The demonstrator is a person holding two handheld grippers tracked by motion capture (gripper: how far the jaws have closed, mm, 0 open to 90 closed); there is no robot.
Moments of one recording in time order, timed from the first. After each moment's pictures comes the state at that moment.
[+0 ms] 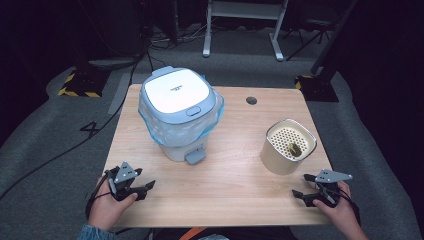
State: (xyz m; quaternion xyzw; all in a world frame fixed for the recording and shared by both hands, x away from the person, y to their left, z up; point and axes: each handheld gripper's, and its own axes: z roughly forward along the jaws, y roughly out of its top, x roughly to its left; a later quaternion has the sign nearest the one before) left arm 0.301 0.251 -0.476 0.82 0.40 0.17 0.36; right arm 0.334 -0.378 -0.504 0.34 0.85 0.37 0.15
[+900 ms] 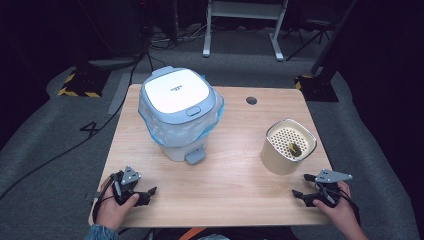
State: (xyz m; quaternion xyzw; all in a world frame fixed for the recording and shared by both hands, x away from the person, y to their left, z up) left arm 0.305 0.250 -0.505 0.82 0.44 0.17 0.33; right arm 0.334 -0.378 -0.504 0.34 0.85 0.37 0.15
